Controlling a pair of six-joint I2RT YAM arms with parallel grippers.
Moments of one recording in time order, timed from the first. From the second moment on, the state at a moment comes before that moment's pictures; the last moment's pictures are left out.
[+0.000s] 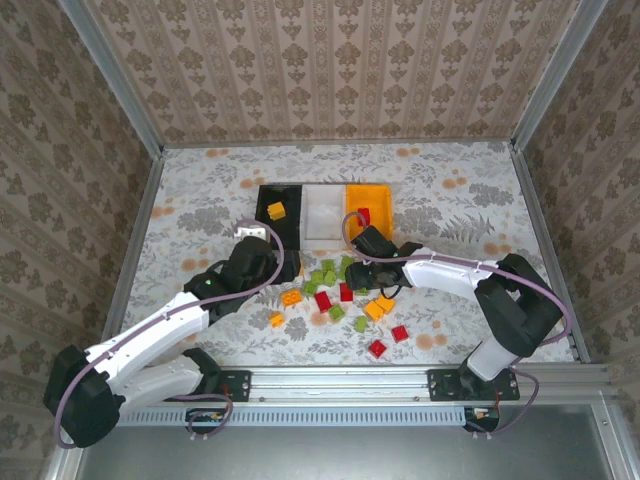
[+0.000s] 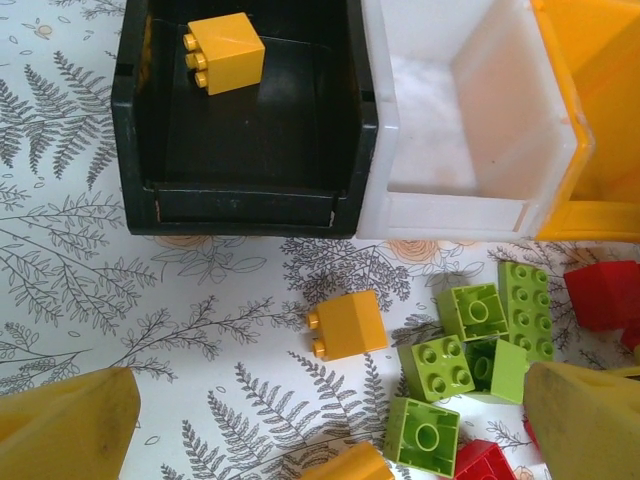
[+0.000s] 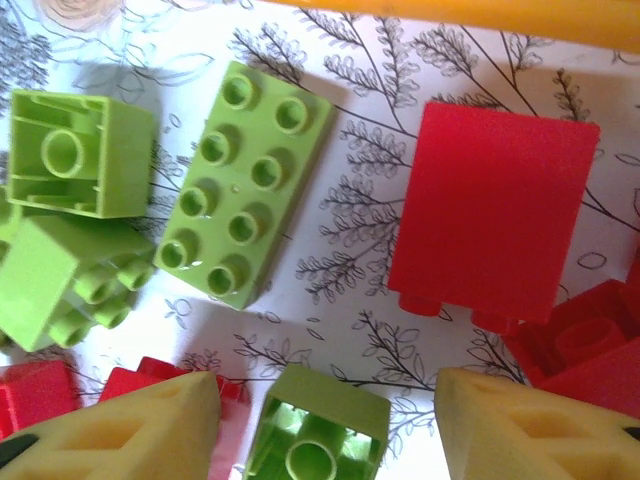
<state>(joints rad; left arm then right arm) -0.76 0.99 0.64 -0.37 -0.27 -0.60 0.69 1.60 0.88 -0.41 0.03 0.55</state>
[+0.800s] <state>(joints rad) -0.74 0.99 0.62 -0.37 -0.27 -0.61 0.75 1.60 0.83 -0.48 0.06 0.55</state>
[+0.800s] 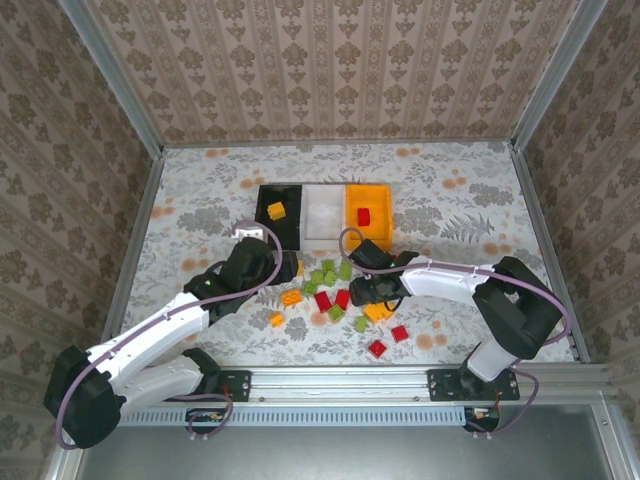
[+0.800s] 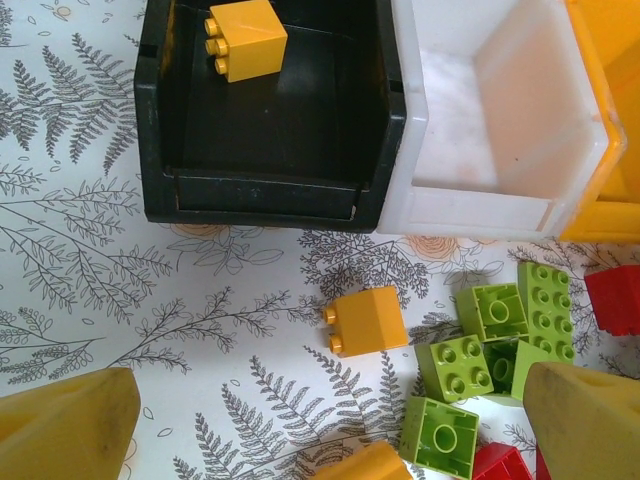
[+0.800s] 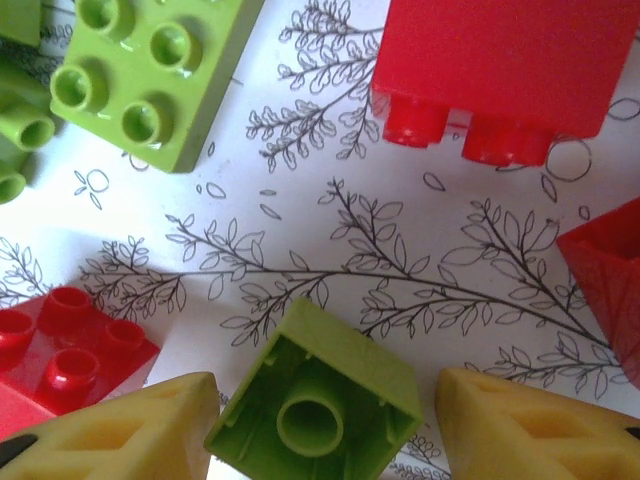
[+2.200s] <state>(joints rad) -0.73 0.86 0.58 -0.43 -0.27 -0.65 0.72 1.86 1.54 -0.53 0.10 0.42</state>
